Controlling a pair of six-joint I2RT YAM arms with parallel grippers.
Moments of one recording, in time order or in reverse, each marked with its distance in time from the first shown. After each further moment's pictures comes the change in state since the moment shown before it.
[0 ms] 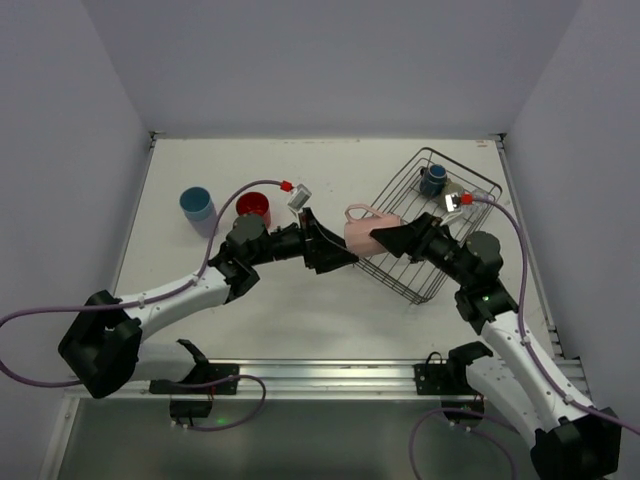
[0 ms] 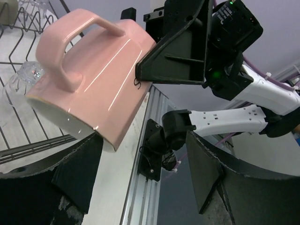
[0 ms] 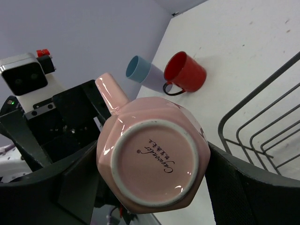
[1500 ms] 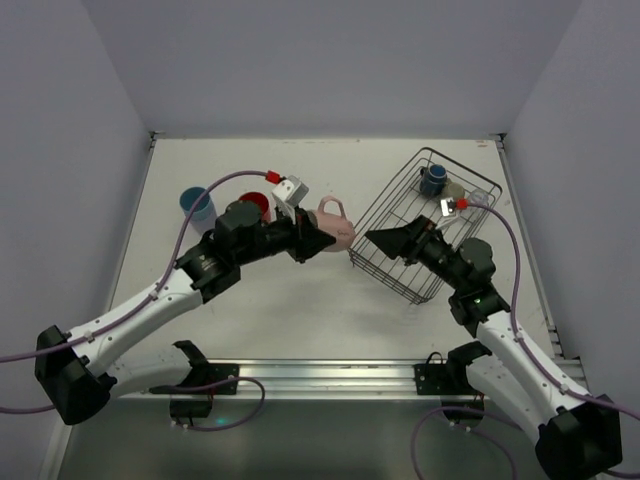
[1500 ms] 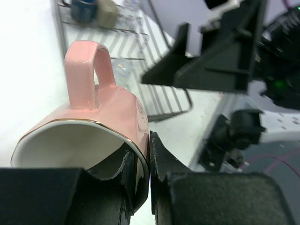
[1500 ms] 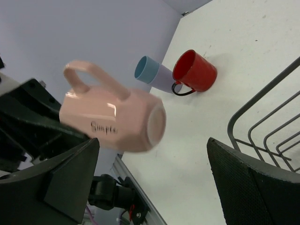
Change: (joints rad) left arm -0.050 -0.218 0.153 -0.607 -0.286 0.339; right arm 0.051 0.048 -0.090 0.193 0.026 0.101
